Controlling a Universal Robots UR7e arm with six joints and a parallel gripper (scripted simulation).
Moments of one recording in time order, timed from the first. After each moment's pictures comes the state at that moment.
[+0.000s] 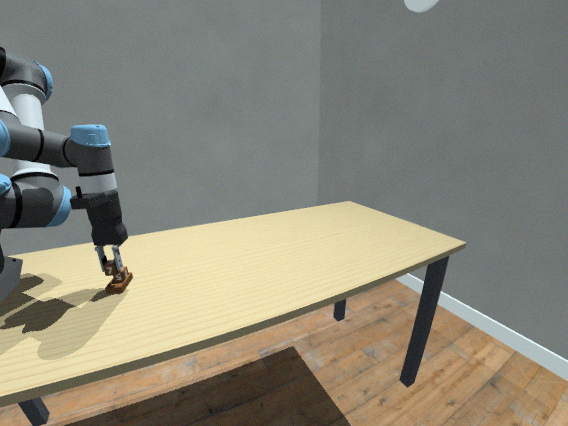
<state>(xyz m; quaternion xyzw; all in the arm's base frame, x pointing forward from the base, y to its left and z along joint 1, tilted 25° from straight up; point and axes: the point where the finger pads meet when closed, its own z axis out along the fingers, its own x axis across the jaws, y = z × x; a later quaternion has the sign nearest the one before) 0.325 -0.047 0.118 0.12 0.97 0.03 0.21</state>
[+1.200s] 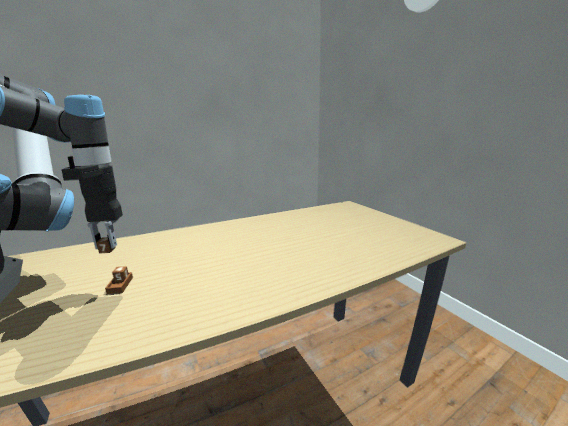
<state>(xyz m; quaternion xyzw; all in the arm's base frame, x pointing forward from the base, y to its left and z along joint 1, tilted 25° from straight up) 0.297 -0.047 0.174 0.12 0.97 0.03 0.21</state>
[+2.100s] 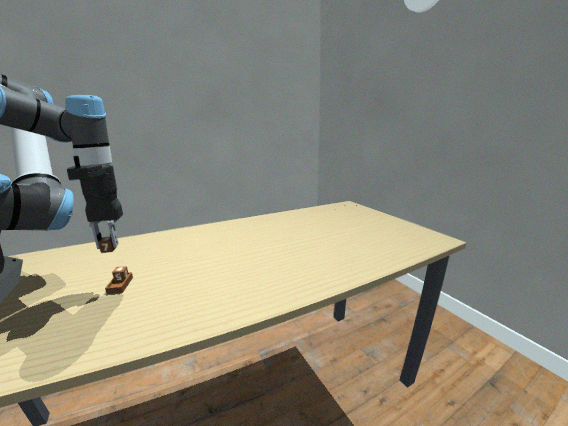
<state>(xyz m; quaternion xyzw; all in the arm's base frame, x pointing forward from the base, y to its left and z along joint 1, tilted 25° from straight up) 0.300 -0.045 0.175 0.06 0.97 0.02 0.21</state>
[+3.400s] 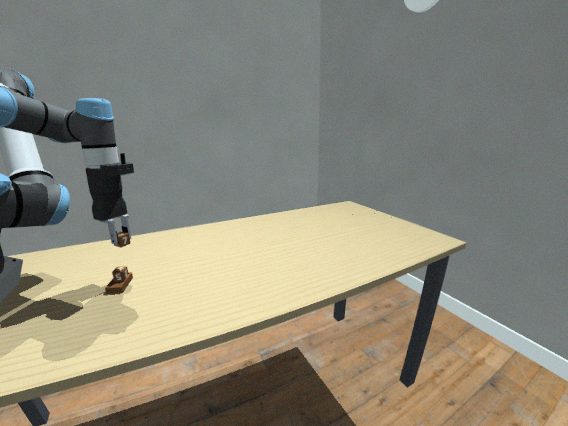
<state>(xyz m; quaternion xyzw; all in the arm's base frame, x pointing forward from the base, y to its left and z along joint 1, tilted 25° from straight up) 0.326 -0.012 0.183 -0.37 0.91 -0.08 0.19</state>
